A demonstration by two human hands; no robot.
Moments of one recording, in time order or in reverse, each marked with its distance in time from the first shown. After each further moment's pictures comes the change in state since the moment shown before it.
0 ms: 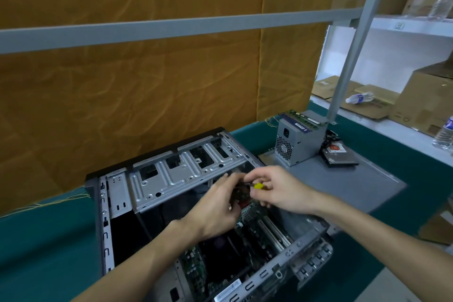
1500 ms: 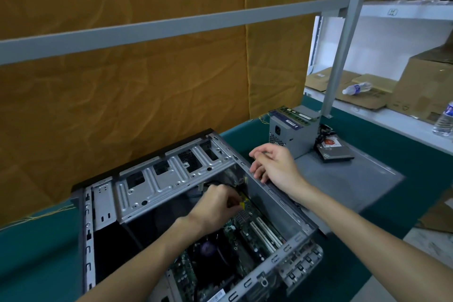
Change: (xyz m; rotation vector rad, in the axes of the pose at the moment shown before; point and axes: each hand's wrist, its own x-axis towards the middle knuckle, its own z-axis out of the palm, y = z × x) left_hand 0.034 -0.023 0.030 0.272 -0.086 -0.159; right_hand 0.036 0.036 -0.019 0.420 0.426 0.017
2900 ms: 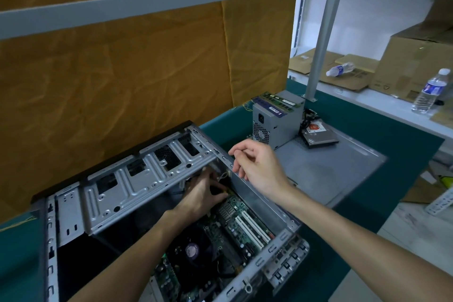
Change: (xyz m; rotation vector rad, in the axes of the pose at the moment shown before) left_hand 0.036 -0.043 0.040 -0.310 -0.023 -0.141; right_hand -0.015 0.005 0.002 -0.139 0.051 -0.153
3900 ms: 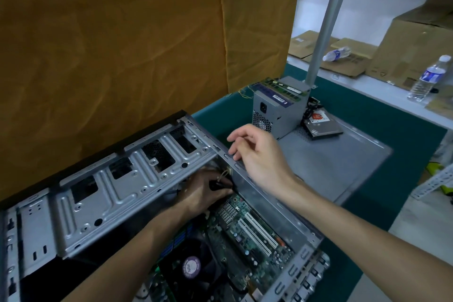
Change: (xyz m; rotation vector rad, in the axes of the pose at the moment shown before) left_hand 0.021 -0.005 0.003 -0.158 -0.024 0.101; right_hand 0.024 -0.004 0.014 -0.096 0.069 0.093
